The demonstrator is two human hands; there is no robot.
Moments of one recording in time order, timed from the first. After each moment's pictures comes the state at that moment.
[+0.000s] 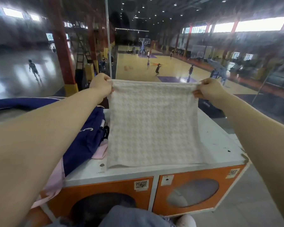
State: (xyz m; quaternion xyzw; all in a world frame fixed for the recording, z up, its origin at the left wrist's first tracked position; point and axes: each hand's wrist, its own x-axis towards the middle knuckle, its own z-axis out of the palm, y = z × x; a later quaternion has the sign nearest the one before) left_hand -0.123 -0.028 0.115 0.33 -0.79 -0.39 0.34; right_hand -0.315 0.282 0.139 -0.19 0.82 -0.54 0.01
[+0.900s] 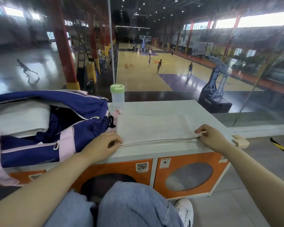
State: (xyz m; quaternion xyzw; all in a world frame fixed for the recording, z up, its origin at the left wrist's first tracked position) left_hand 0.021 0.050 -0.044 0.07 -0.96 -0.22 0.15; right_hand -0.239 0.389 -0.013 -0.27 0.91 -0.32 0.04
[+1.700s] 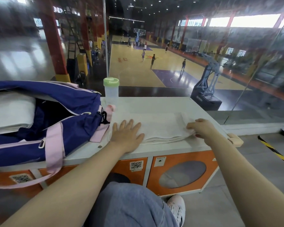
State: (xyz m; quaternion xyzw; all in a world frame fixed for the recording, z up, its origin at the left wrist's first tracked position) left_hand -0.070 0.115 -0.046 0.18 -0.98 -0.05 0.00; right_hand -0.225 0.348 0.018 -0.04 0.87 -0.48 0.11
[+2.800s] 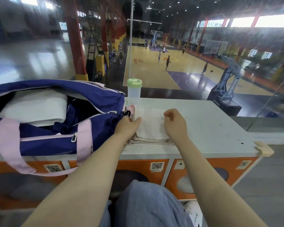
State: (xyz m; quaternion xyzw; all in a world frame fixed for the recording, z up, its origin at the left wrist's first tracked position) left_hand -0.036 0.062 -0.019 0.39 -0.77 -0.49 0.15; right_hand -0.132 0.208 0.003 -0.27 0.83 -0.48 -0.03
